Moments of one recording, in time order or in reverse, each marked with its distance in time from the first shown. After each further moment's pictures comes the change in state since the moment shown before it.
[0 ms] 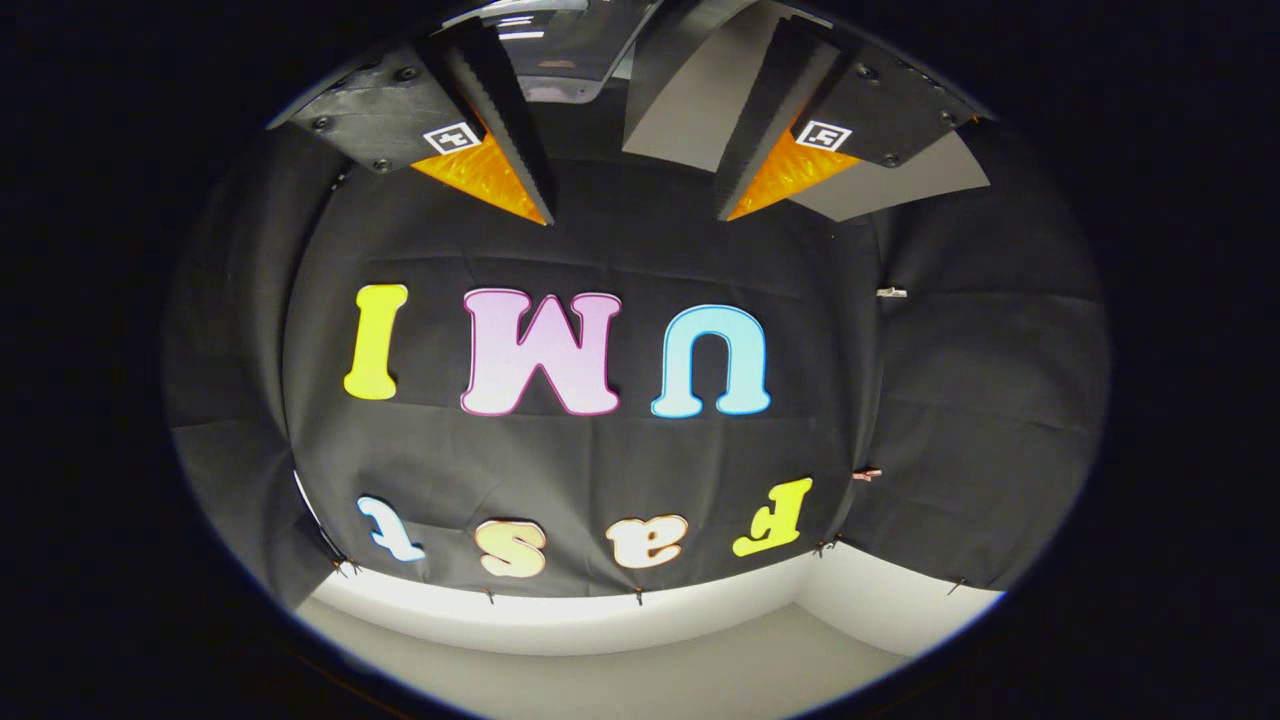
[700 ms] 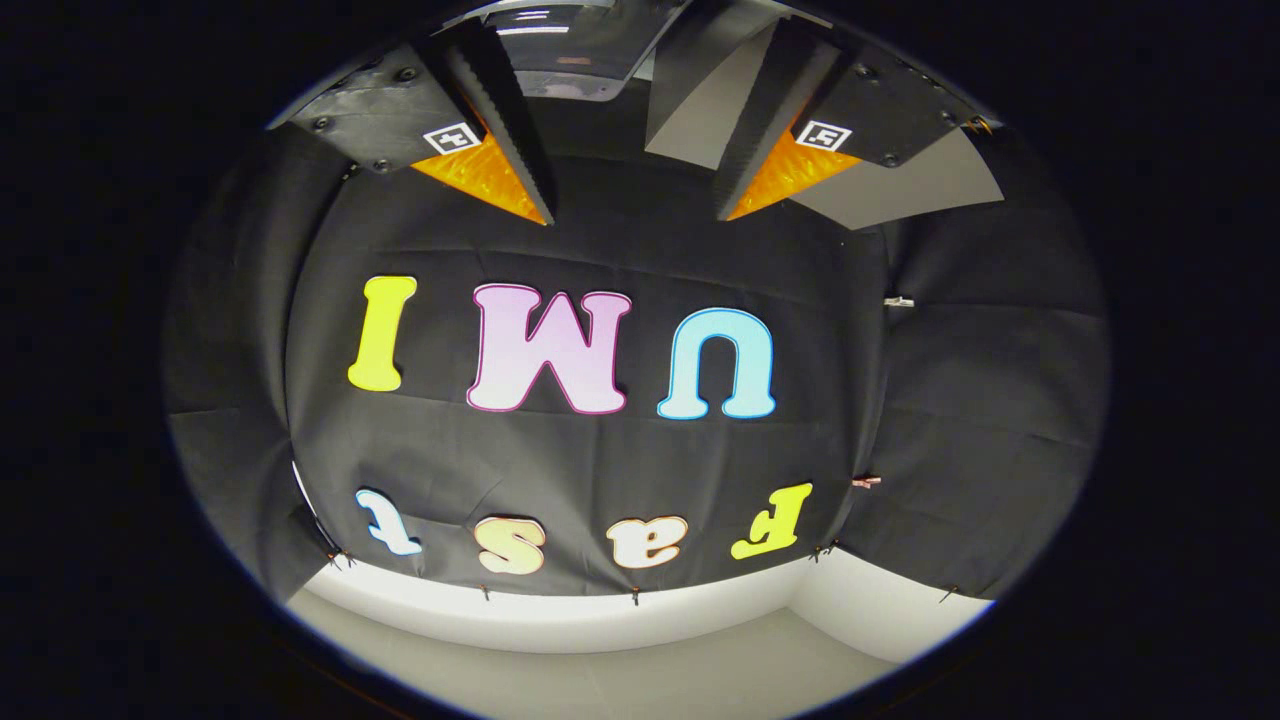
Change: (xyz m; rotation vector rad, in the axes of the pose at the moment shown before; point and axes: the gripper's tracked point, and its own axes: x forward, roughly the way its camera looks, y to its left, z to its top) arm 0.002 -0.016 0.003 -0.049 -0.009 0.005
